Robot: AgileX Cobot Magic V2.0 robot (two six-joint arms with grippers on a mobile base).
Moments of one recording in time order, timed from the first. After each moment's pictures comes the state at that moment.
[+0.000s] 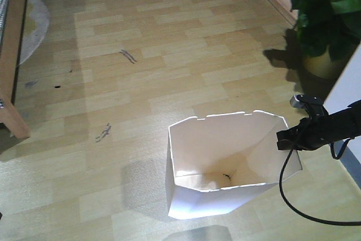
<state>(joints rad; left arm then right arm) 0.00 -0.02 0.03 -0.03 0.27 -0.05 -0.27 2.25 -1.01 1.09 0.57 -1.37</state>
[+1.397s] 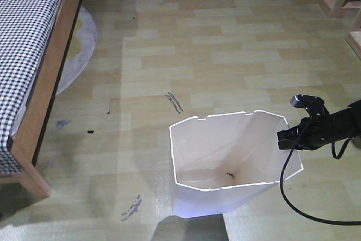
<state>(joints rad) 0.00 -0.02 0.03 -0.03 0.27 -0.05 -0.27 2.25 -1.01 1.09 0.56 -1.37</state>
